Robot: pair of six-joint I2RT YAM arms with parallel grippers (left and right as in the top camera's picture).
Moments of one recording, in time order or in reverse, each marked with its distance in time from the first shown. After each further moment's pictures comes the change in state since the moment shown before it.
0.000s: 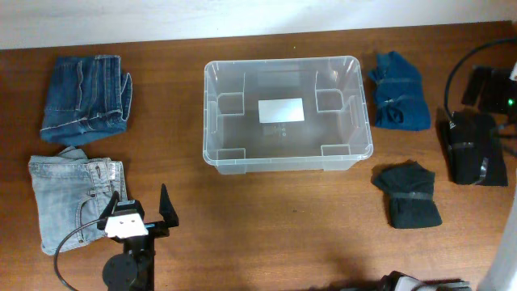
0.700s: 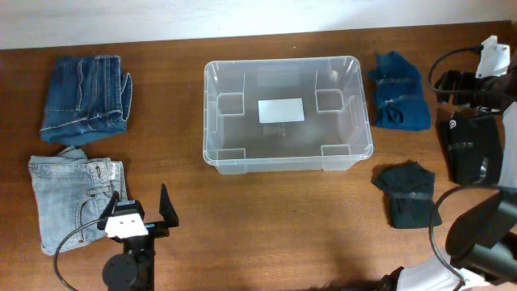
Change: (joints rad) left arm 0.000 0.000 0.000 0.000 0.000 0.000; right arm -0.052 0.376 0.000 0.071 -0.225 -0.035
